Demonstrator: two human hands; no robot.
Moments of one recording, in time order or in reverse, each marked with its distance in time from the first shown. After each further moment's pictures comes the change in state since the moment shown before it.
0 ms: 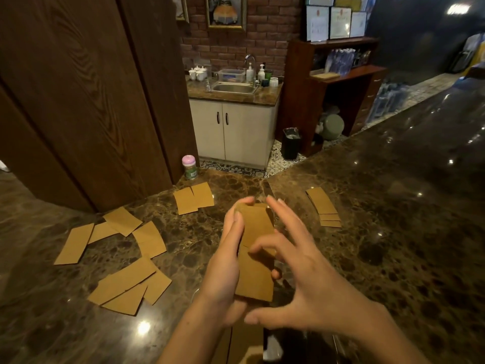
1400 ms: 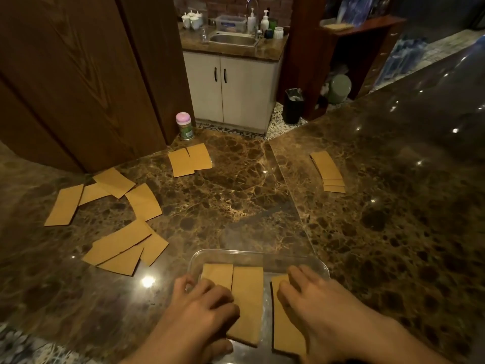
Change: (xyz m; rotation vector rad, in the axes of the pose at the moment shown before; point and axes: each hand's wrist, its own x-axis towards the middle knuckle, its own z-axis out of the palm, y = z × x) left_hand -0.075 -0.052 -0.121 2.018 -0.469 0.048; right_hand -0.049 0.031 0.046 -0.528 -0.860 0.298
